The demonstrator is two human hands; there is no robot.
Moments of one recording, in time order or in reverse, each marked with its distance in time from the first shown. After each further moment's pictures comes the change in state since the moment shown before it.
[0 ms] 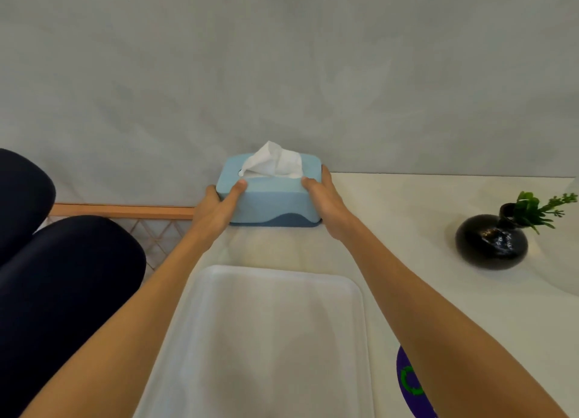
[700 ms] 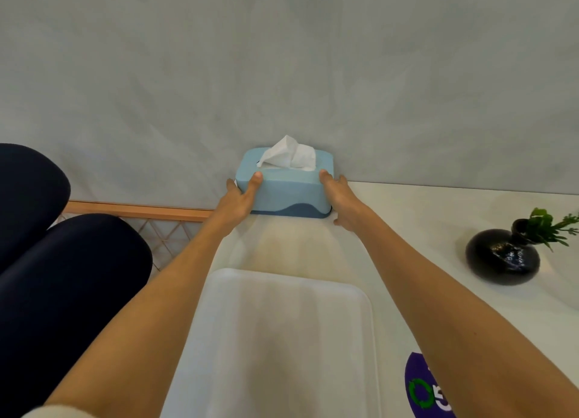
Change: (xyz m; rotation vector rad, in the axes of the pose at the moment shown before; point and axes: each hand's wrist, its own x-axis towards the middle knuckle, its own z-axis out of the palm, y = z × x) left_hand 0.022 0.013 0.008 0.024 -0.115 0.011; right_hand 0.022 -0.014 -0.008 -0.032 0.032 0.133
